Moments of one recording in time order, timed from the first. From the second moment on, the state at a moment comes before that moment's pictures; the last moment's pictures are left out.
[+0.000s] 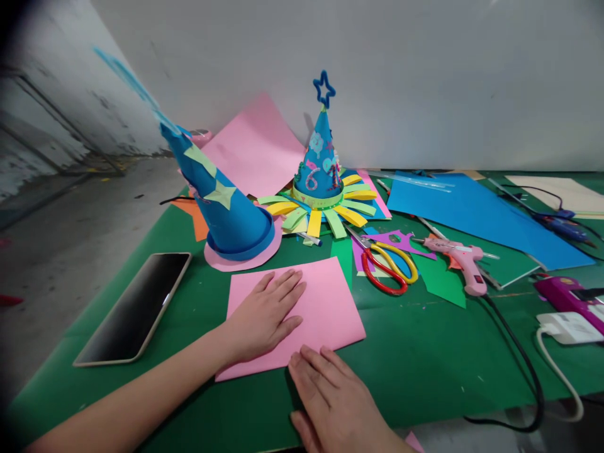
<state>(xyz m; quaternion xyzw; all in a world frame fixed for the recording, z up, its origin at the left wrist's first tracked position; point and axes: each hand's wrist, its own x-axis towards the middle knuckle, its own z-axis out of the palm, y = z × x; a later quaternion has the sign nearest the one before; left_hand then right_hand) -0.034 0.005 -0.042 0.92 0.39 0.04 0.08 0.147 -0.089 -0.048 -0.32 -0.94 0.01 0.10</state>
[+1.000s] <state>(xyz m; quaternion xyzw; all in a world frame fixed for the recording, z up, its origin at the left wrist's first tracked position) -0.055 -0.109 -0.059 0.89 0.41 0.11 -0.15 0.146 -0.094 -0.056 -0.38 -0.89 0.13 0.22</state>
